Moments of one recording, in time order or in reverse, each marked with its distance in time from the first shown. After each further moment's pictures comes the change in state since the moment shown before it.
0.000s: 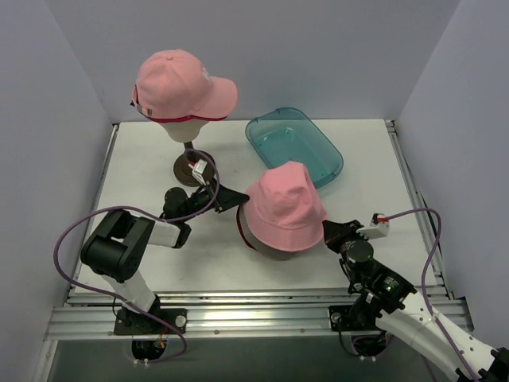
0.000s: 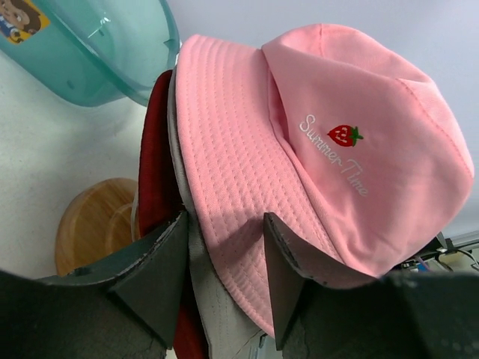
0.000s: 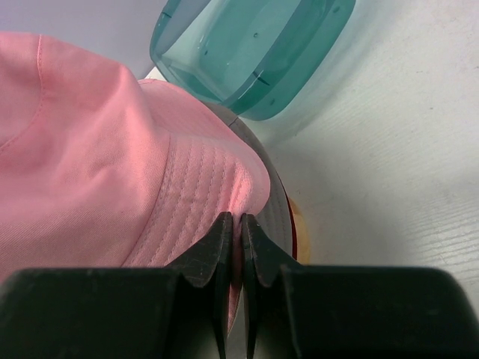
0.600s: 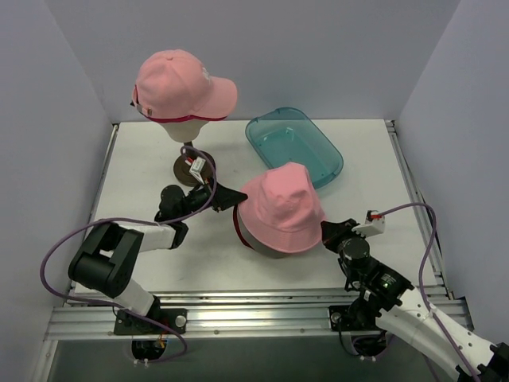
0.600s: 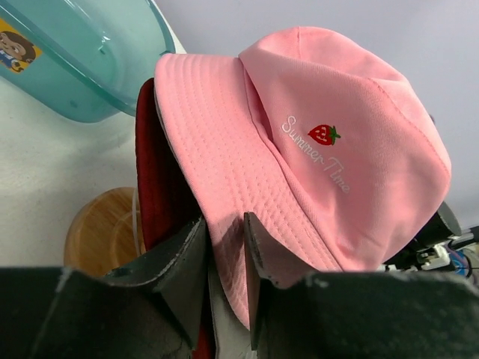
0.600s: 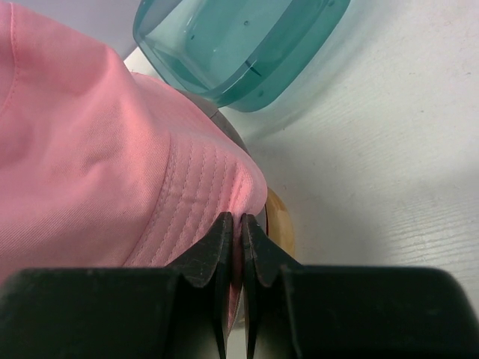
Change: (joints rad) left arm -0.001 -0.125 0.000 -0.113 -0.007 0.104; right arm 0.000 0.050 0.008 0.005 -0.013 -0.057
